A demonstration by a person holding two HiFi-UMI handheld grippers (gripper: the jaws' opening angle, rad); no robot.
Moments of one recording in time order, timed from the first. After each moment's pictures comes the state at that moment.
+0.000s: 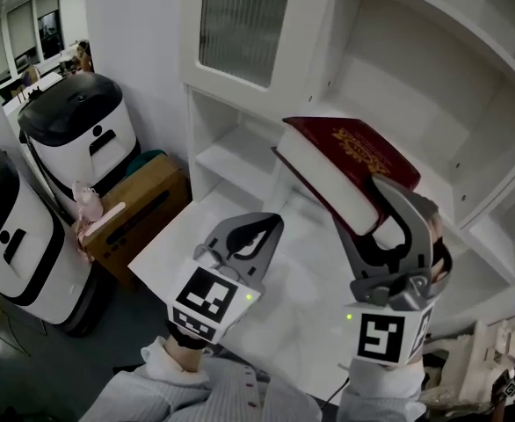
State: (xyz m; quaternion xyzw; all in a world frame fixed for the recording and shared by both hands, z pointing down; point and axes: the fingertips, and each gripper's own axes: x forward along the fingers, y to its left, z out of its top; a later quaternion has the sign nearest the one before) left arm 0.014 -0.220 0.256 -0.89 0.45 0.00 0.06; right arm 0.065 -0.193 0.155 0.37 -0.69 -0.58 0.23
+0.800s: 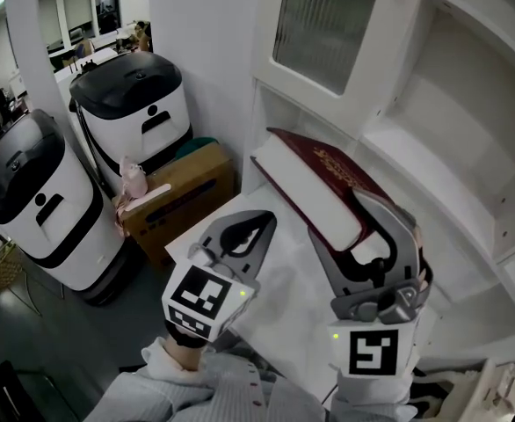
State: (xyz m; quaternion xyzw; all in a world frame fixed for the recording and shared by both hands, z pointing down) left arm -0.088 -0.198 0.270 -0.83 0.56 -0.02 0.04; right arm -0.033 -0.162 0.175 0.27 -0.81 -0.50 0.11
